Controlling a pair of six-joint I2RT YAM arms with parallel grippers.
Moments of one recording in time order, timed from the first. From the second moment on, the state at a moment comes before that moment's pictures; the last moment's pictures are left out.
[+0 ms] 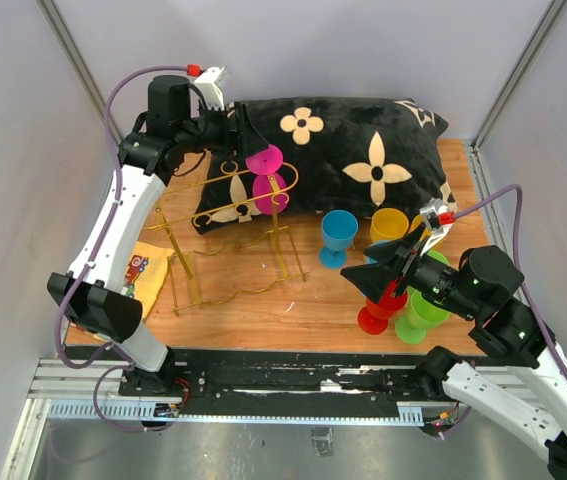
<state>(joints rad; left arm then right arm) -0.29 1.59 1.86 -0.64 0.47 -0.24 0.74 0.56 0.93 -0.42 -0.22 0.47</state>
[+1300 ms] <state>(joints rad) -0.29 1.58 1.83 -0.64 0.55 -0.22 0.74 0.58 0.92 -0.43 -0.23 0.52</state>
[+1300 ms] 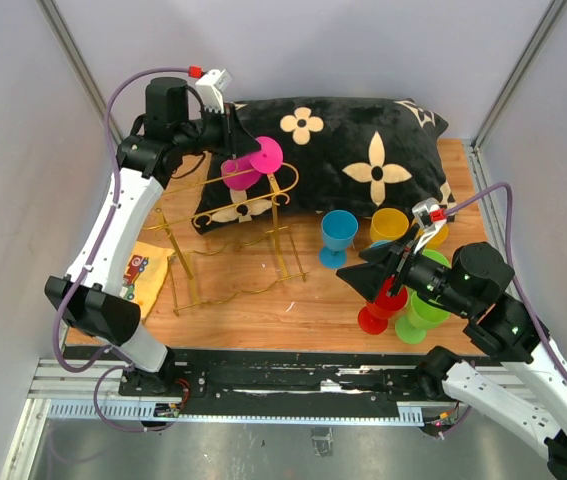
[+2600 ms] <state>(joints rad) -0.20 1.51 1.61 -0.29 0.48 -0.65 0.74 0.55 0.91 -0.46 -0.19 0.52</state>
